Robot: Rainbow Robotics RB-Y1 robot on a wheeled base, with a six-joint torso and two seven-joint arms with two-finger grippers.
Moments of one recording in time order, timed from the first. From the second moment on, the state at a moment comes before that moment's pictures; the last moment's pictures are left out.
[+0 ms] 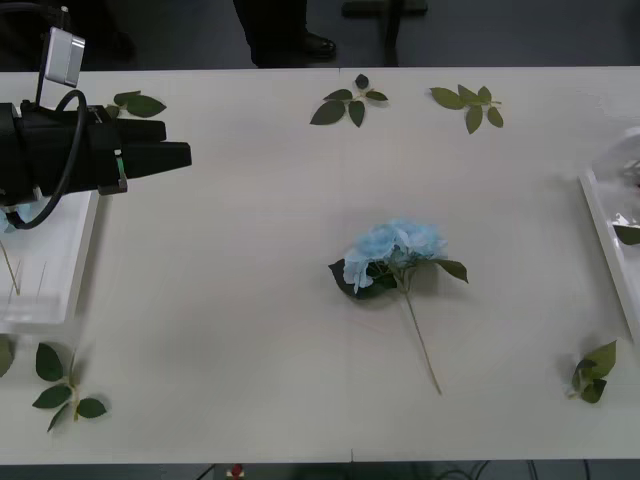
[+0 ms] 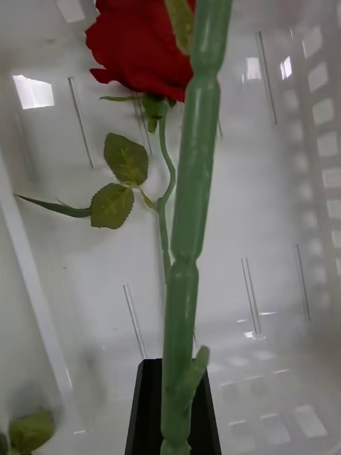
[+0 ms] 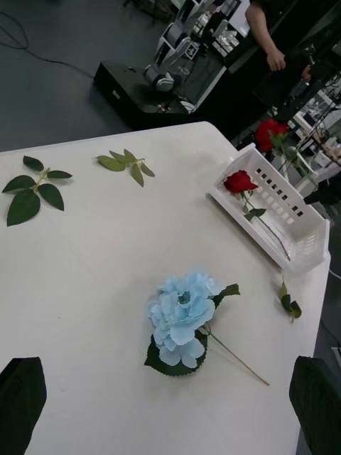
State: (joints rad) right arm -0.19 -0.92 -0.49 -1.30 -0.91 1.38 1.88; left arm -0.30 0.57 0.28 -1.88 1.61 1.33 -2.02
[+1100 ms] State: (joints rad) right arm -0.16 -0.83 -0.44 -1.70 -1.11 1.60 2.00; left arm -0.30 0.57 0.28 -1.89 1.62 1.32 -2.02
